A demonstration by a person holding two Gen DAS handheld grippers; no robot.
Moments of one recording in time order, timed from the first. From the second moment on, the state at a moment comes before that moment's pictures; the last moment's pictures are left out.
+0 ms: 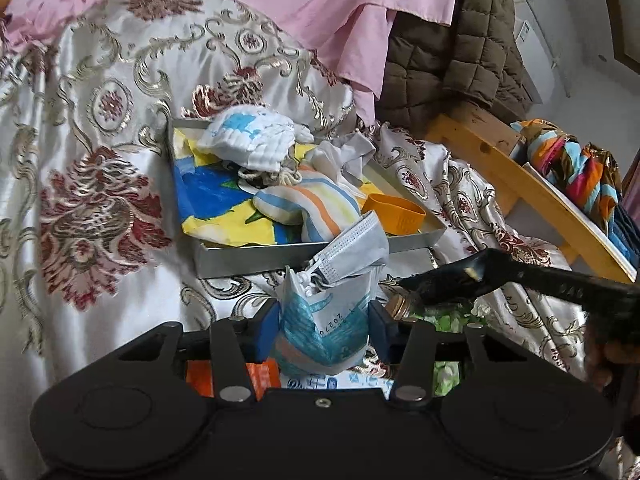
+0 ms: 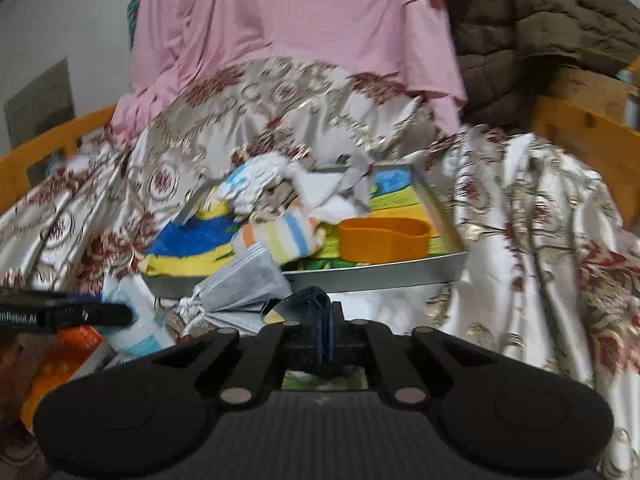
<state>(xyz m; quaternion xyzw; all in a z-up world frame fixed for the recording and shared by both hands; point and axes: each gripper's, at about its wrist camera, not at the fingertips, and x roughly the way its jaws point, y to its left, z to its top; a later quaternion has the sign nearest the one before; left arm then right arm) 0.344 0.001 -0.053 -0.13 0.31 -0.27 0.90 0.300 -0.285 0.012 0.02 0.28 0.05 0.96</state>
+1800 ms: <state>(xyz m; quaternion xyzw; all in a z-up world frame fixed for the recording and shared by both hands) 0.523 -0.018 0.015 -0.16 0.29 -0.21 0.92 0.405 -0.309 0.050 0.15 0.26 0.03 0.95</state>
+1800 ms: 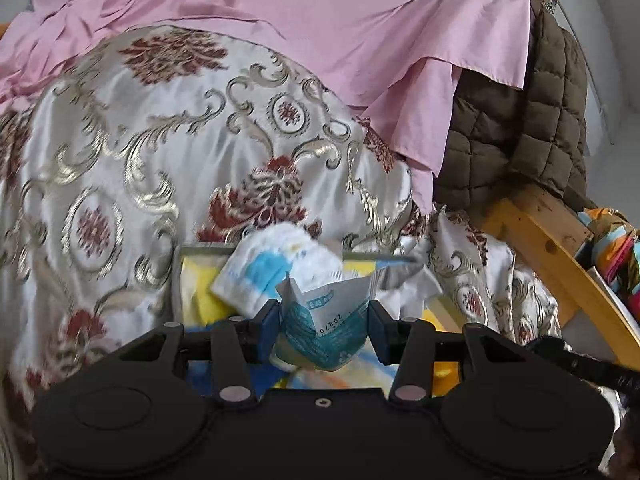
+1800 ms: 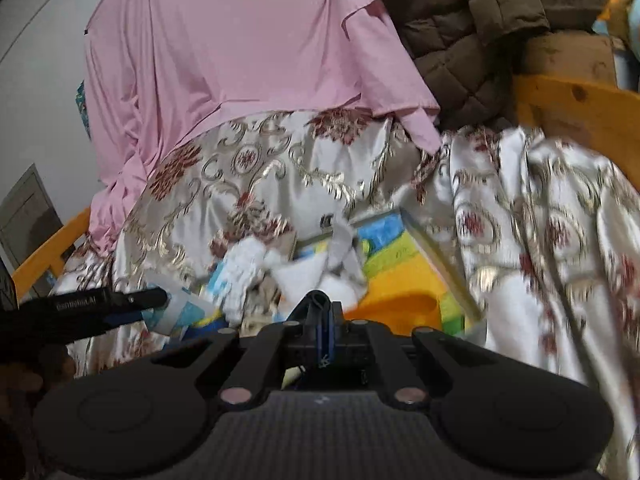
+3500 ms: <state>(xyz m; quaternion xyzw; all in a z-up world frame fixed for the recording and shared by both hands) 0.655 -0.121 -0.033 -0.22 0.30 -0.10 0.92 0.623 -0.322 -0.014 0.22 0.25 -0.06 0.94</state>
